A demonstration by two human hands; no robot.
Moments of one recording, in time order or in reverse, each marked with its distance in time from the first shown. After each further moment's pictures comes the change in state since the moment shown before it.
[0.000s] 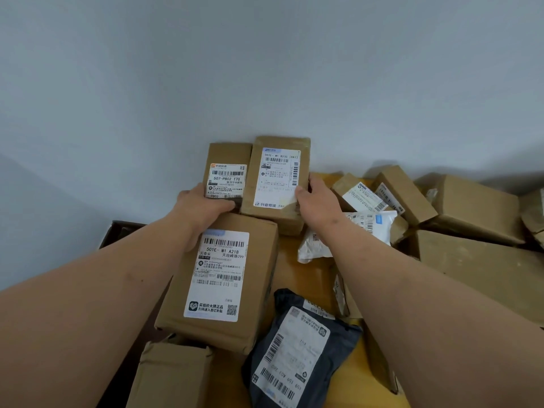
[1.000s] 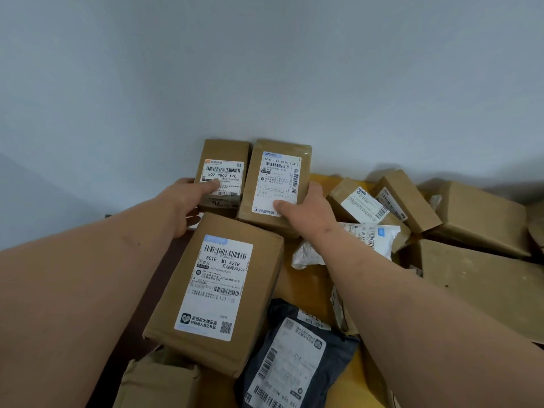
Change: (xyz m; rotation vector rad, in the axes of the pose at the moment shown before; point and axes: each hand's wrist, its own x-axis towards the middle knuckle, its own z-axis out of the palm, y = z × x) left_hand 0.053 -0.001 -0.005 -0.276 0.007 -0.182; right_hand 0.008 0.007 0.009 -0.007 -0.037 0.049
